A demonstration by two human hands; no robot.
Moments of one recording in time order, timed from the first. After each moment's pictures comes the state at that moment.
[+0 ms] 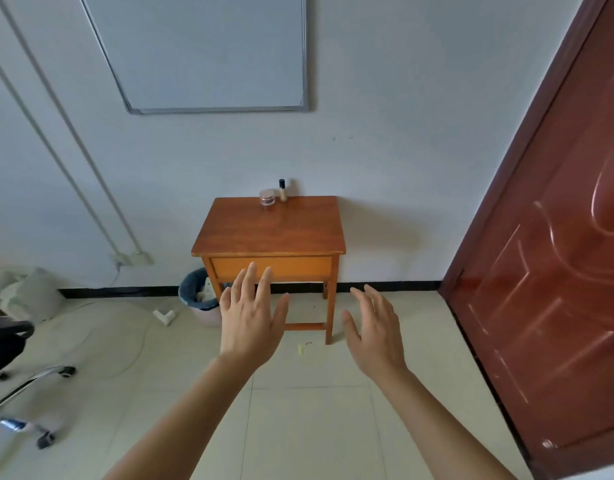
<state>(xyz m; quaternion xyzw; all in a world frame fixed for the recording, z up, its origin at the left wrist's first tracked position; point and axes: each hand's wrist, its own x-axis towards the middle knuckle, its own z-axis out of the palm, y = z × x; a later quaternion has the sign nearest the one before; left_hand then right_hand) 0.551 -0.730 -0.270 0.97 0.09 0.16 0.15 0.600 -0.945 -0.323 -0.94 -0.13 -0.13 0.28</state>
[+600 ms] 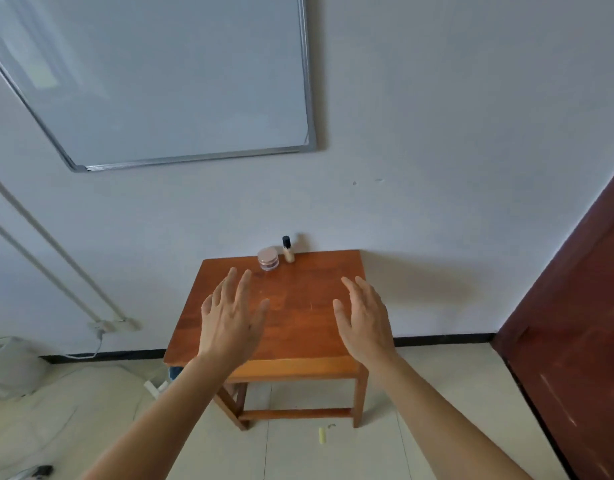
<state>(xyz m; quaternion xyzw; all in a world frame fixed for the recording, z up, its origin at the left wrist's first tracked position) 0.940 -0.597 -0.270 0.98 0.13 0.11 0.11 1.014 -0.822 -0.332 -0.93 -0.14 -0.09 0.32</state>
